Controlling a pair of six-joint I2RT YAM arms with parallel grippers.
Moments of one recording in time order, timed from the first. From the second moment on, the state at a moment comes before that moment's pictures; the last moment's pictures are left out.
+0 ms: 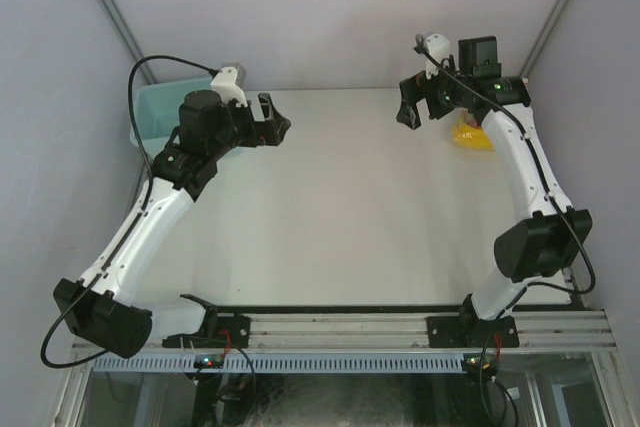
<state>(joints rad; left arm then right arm) -0.37 1.25 1.31 -0.38 0.10 -0.31 0.15 1.64 1.82 -0.88 -0.43 -0.27</state>
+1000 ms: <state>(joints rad) -0.39 1.20 1.13 -0.11 0.00 -0.54 -0.08 2.11 2.10 -0.71 -0.01 -0.10</state>
